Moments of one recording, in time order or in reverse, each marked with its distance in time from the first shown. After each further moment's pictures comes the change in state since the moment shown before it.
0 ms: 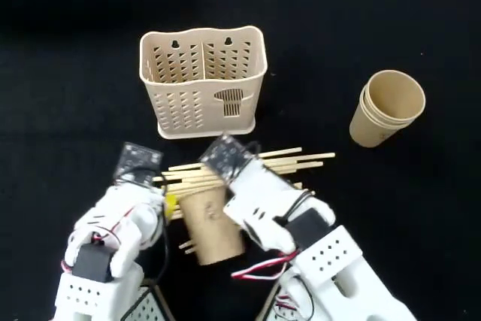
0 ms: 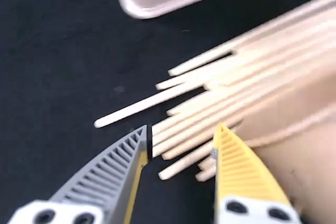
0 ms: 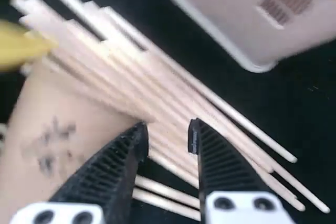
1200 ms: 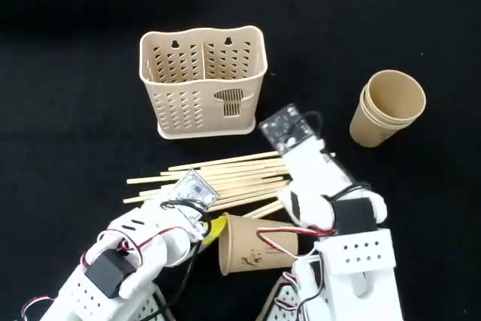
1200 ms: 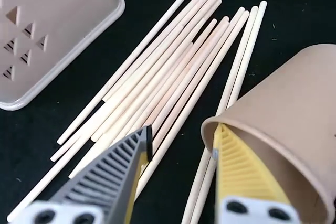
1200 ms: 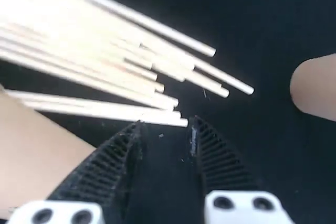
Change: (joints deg) left arm 24.4 0.0 -1.7 -5.4 -0.2; right arm 24.4 0.0 -13.0 24.6 11.2
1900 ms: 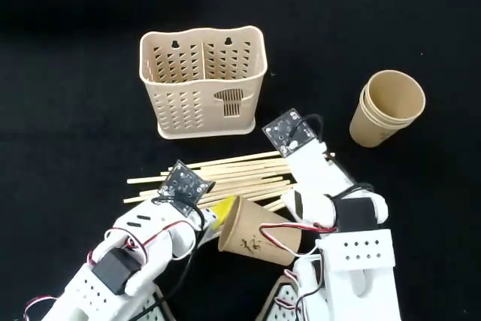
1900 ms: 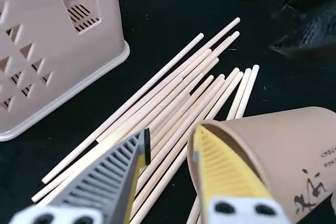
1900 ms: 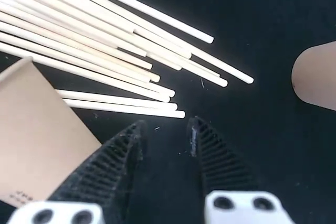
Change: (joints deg) left arm 0.5 0.0 4.5 -14.3 7.8; right arm 2.2 0.0 1.3 -0.2 1.3
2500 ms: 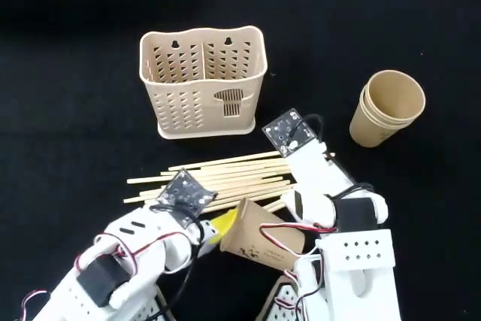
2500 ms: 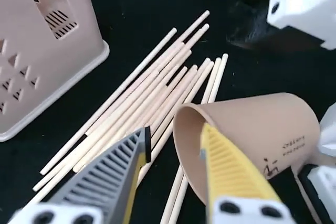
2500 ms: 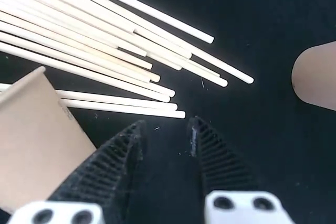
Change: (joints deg) left arm 4.8 0.0 -12.0 15.3 -1.2; right arm 0.0 0.0 0.0 0.0 0.0
